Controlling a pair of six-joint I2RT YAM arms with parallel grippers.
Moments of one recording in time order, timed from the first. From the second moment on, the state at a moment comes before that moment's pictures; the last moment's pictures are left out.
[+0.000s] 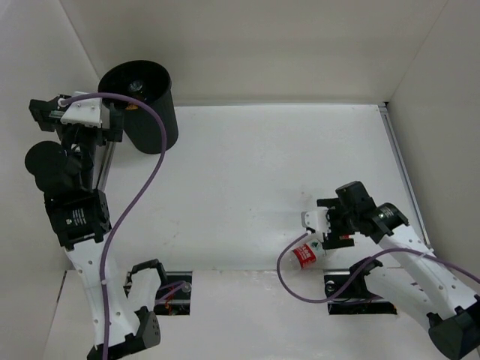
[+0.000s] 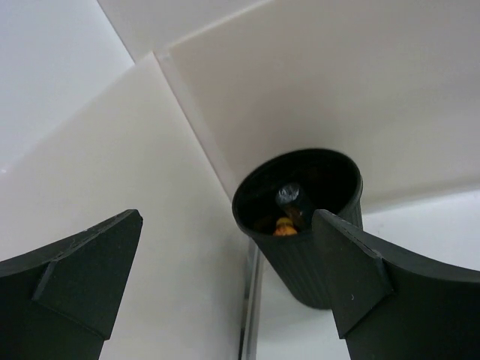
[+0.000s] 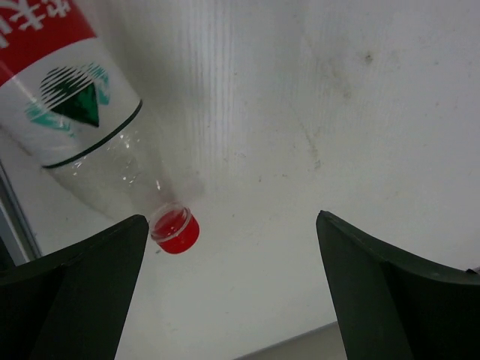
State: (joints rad) left arm 0.30 0.85 1.40 -0.28 0.26 0.33; right arm 0.46 0.80 0.70 -0.99 -0.16 -1.17
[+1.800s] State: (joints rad) left arm -0.27 1.22 1.43 0.04 0.65 -0.65; right arm 0.19 1.43 1.58 -0.41 -1.09 0.43
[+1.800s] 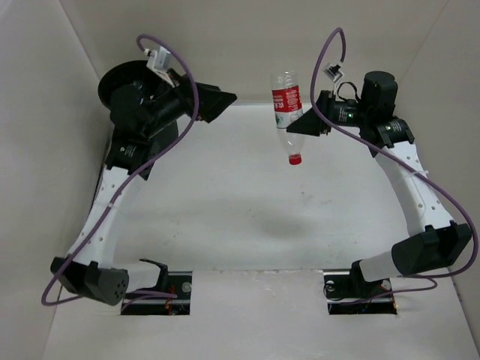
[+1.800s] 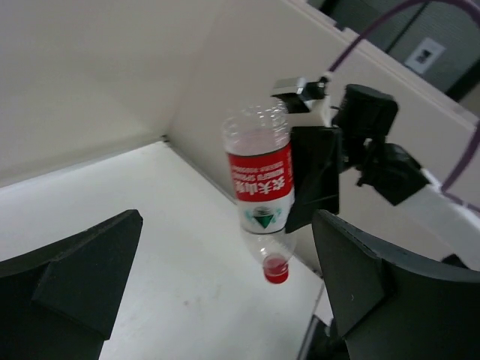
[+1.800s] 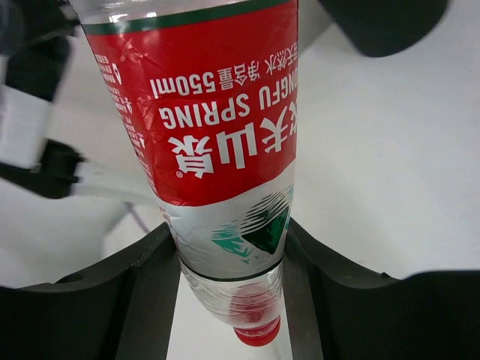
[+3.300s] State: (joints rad) left arm -0.47 1.63 1.80 0.01 0.77 -0.56; right arm -0.02 1.28 1.18 0.30 -1.35 1.01
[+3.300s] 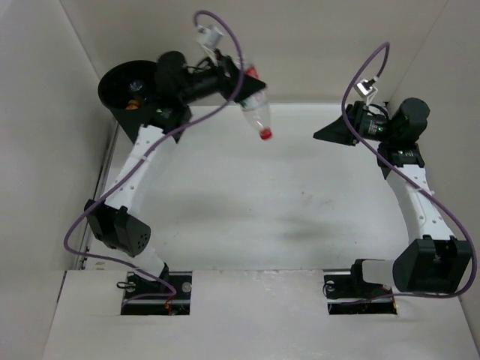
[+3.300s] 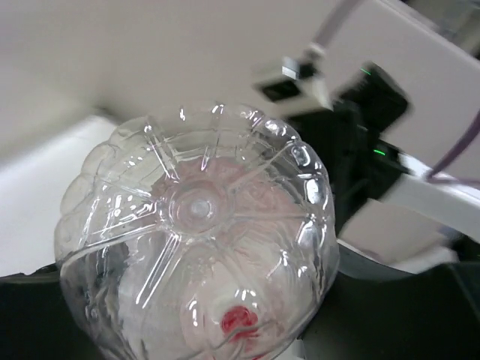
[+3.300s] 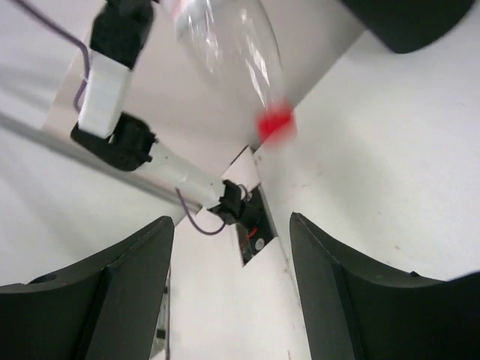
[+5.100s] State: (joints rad) left arm 0.61 0.97 1.61 -0.14 0.42 -0.05; right arm -0.03 1.41 1.66 -0.82 -0.06 0.12
